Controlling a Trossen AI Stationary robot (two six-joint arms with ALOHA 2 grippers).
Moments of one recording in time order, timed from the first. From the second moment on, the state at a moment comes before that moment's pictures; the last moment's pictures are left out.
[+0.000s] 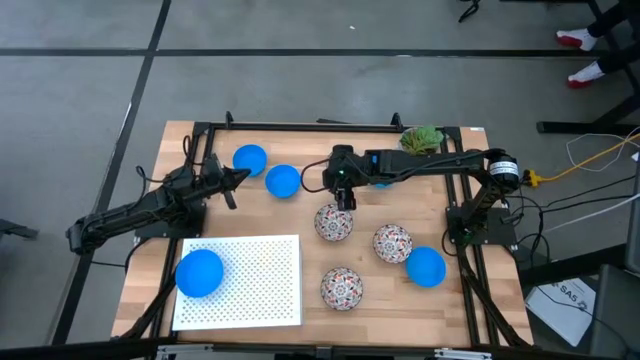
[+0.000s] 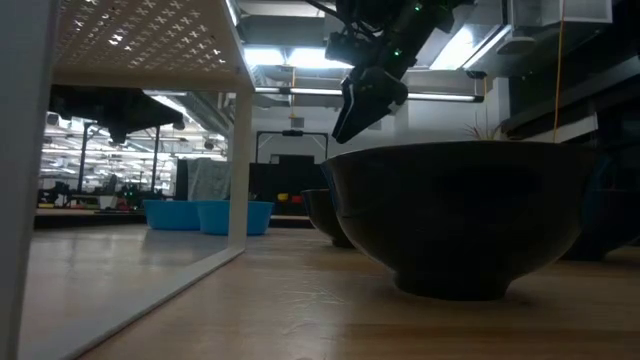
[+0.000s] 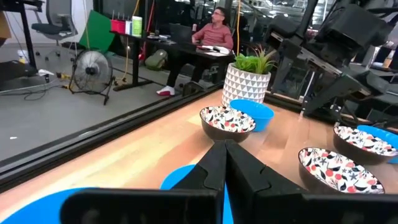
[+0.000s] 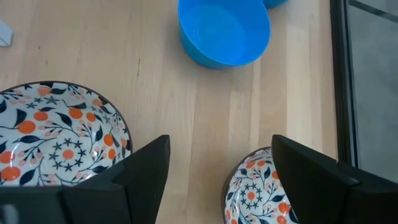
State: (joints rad) left arm 0.43 0.07 0.01 0.02 -0.06 -0.20; right arm -0.14 1.68 1.35 -0.54 0.18 -0.38
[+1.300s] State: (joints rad) left arm 0.43 0.07 0.01 0.02 -0.06 -0.20; right arm -0.18 1.68 1.26 -1.05 0.46 0.39
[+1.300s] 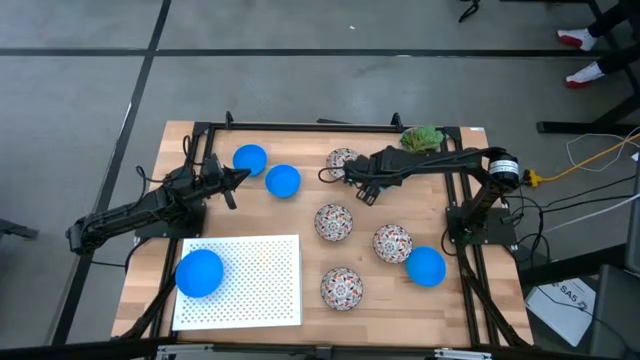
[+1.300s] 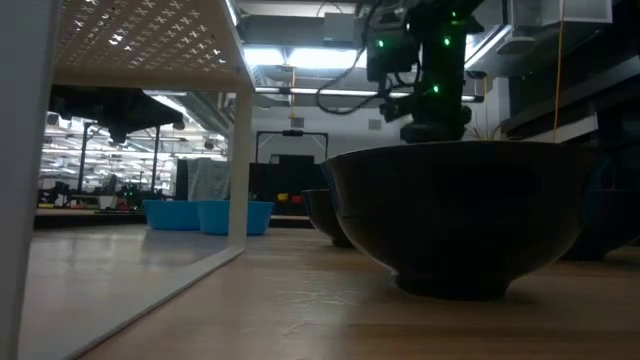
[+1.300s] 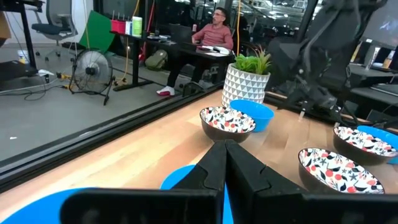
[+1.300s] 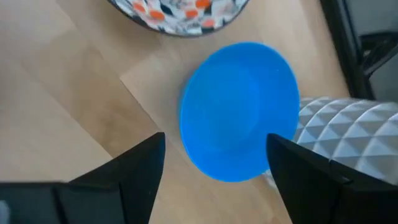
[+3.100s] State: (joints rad) left arm 0.43 0.07 0.01 0.02 -0.06 -0.20; right arm -0.05 1.67 1.52 -1.22 0.44 0.35
